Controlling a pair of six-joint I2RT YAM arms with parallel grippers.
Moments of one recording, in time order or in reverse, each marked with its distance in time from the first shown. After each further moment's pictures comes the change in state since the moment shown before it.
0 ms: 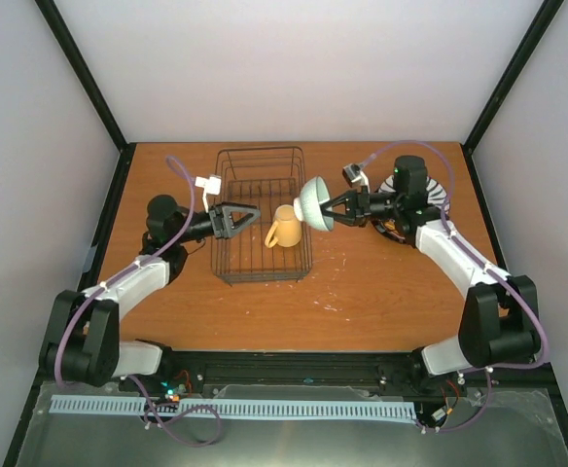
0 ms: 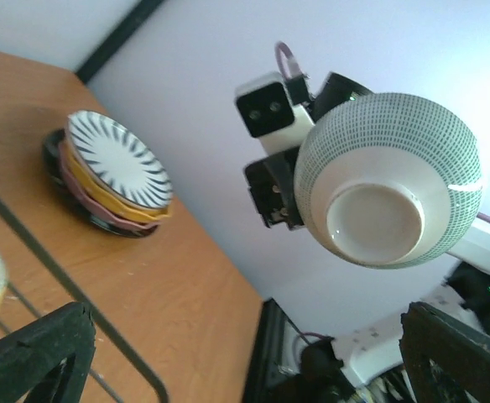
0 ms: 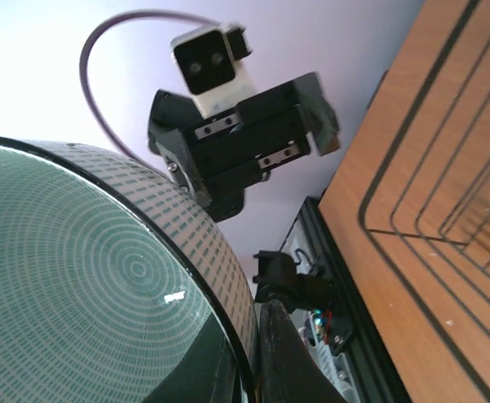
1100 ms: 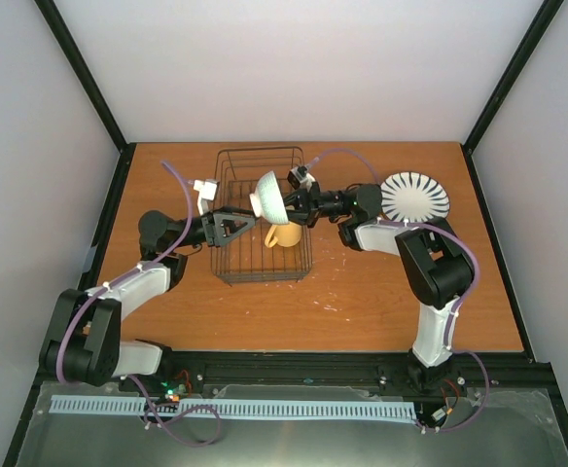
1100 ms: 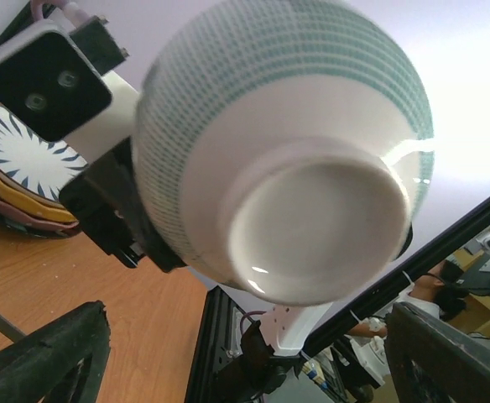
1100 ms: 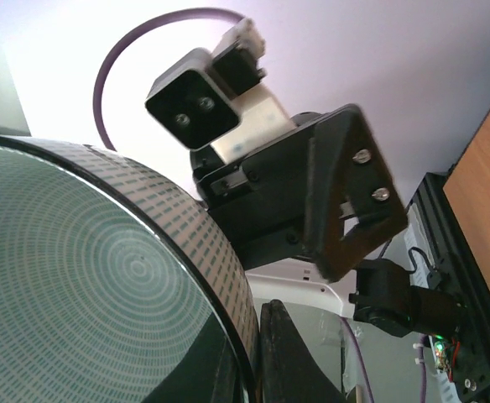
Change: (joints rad) left arm 0.000 0.031 -0.080 0.459 0.130 -0.315; right arm 0.277 0.480 0.052 1.403 0.071 1.123
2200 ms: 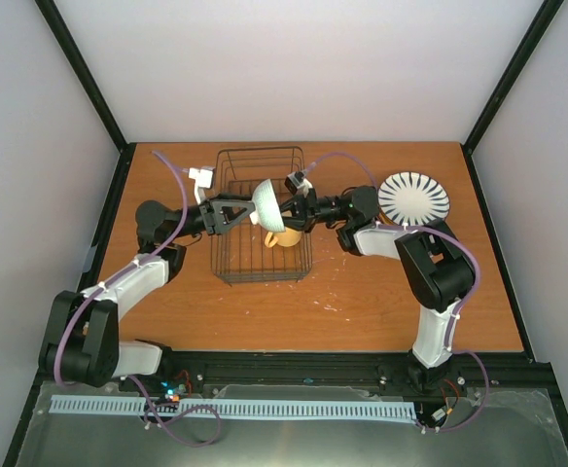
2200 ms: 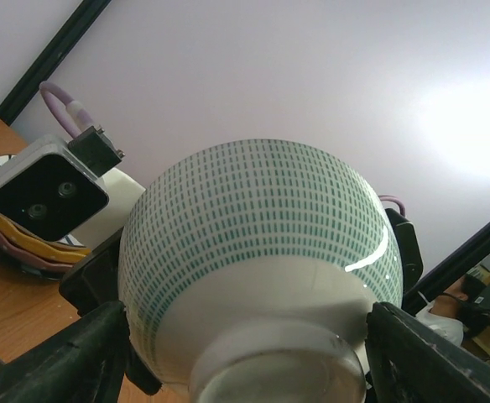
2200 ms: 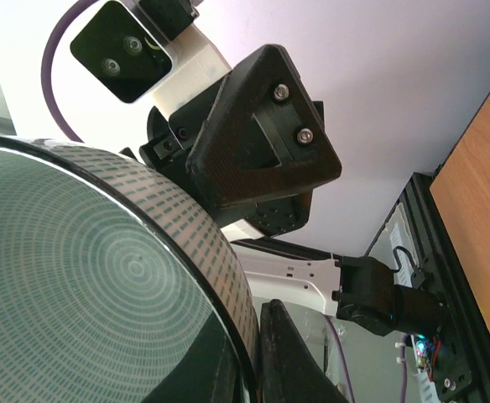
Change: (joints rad) left arm 0.000 -0.006 0.090 -0.085 -0.052 0.050; right arm 0.031 -0.024 -0.049 -0.032 0.013 -0.103
